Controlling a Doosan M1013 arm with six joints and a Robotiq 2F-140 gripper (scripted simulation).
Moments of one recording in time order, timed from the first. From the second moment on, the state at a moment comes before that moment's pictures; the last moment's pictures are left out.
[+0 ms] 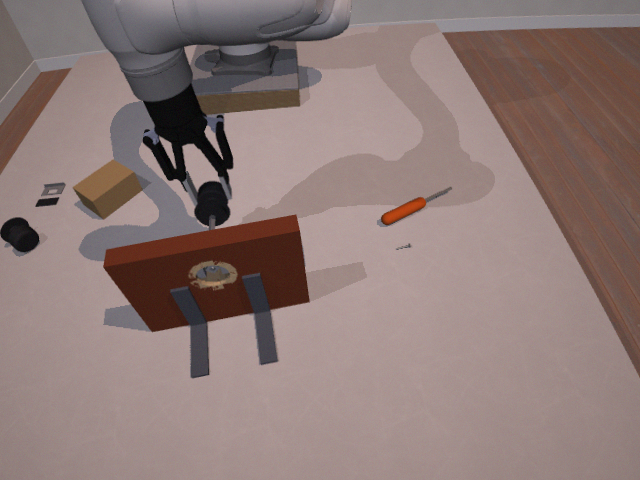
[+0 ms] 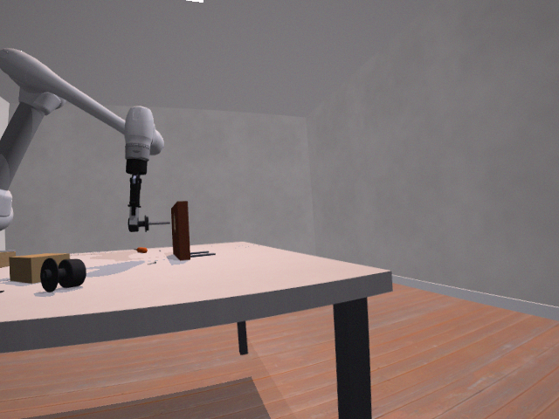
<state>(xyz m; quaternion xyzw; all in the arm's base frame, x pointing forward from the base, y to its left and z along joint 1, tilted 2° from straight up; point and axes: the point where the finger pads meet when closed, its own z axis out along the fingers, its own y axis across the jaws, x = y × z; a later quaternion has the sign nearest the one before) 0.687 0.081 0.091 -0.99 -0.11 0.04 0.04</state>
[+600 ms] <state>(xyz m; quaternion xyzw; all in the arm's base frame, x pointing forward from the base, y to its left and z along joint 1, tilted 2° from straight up) 0.688 0.078 0.092 -0.99 -0.14 0.04 0.04</state>
